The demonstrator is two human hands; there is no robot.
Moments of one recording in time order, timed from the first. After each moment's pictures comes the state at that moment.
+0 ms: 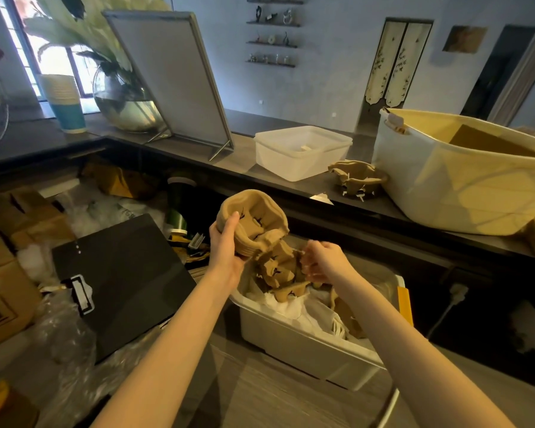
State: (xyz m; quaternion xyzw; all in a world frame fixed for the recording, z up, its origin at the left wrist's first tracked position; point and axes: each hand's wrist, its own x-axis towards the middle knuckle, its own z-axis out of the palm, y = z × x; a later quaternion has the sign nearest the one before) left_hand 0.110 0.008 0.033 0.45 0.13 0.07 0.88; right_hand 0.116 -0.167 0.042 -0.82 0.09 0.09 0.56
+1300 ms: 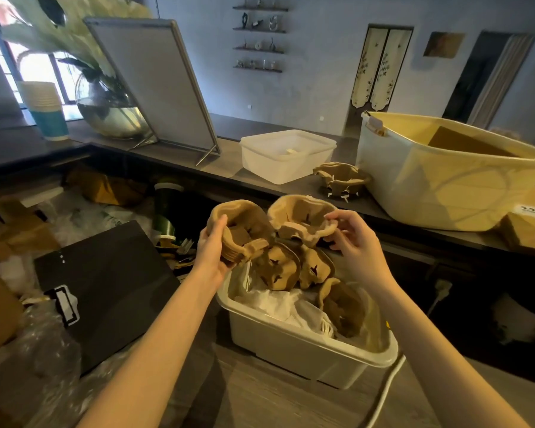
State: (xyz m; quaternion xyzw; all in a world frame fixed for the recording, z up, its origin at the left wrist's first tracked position) left_hand 0.113 0.010 0.037 0.49 0.19 0.03 0.85; right_hand 0.092 -0.221 0.070 -0.81 -0.14 -0.16 0.54
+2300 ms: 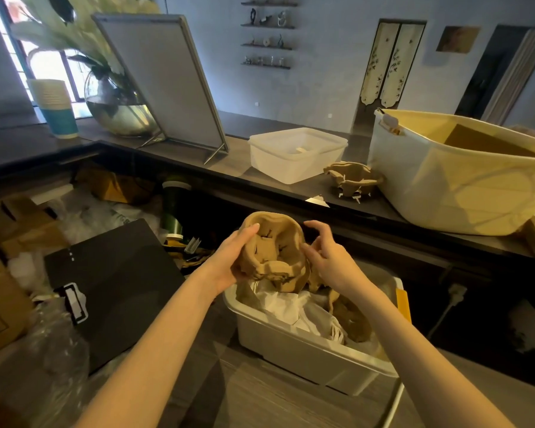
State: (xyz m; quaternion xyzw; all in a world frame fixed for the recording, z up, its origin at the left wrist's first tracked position) left_hand 0.104 0.008 0.046 0.61 0.07 -0.15 0.78; right_hand 0.116 -0.187 0.047 -0.91 -0.14 -0.02 0.38
